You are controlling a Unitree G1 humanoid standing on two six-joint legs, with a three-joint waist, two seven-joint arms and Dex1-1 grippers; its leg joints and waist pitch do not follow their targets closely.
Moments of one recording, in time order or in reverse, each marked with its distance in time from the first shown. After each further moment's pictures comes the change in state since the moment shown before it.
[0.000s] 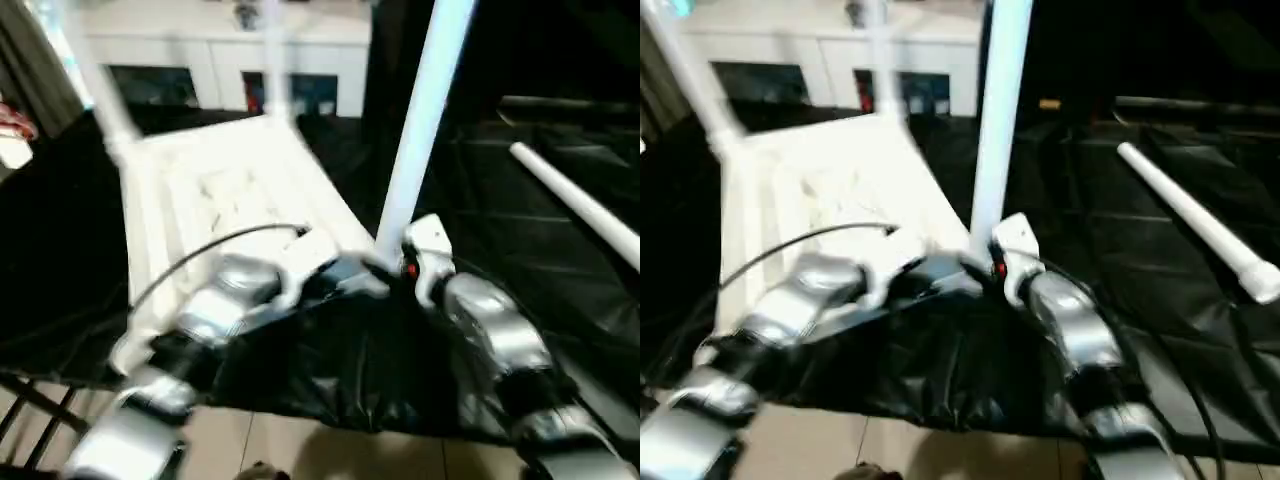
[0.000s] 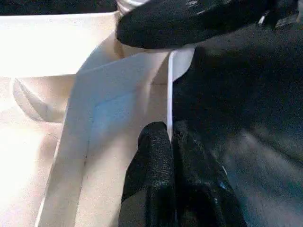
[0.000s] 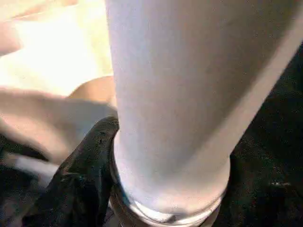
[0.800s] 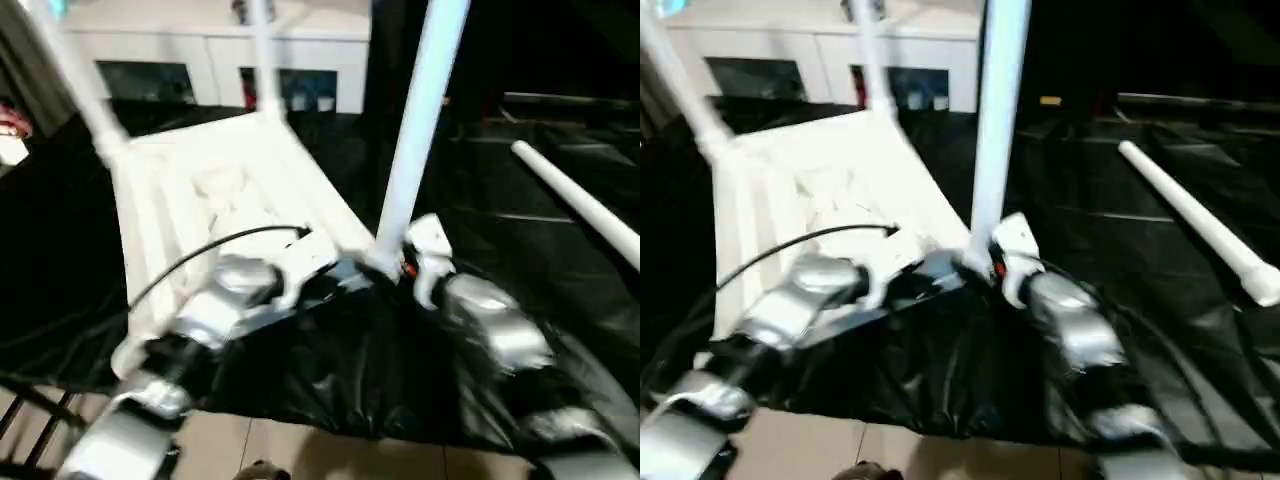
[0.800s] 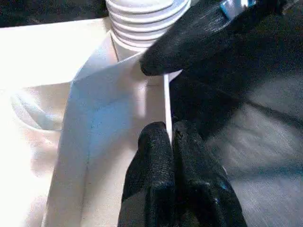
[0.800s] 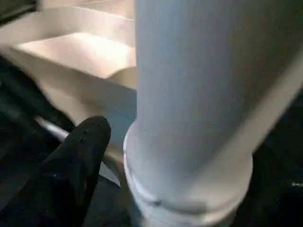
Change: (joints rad) left arm 0.063 0.130 -0.043 -0.088 -0.019 -0.153 -0.228; right arm 0.065 -0.149 0.088 -0.114 0.023 -0.032 0.367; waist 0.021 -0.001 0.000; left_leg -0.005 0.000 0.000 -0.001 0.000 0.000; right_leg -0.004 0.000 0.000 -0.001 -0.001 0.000
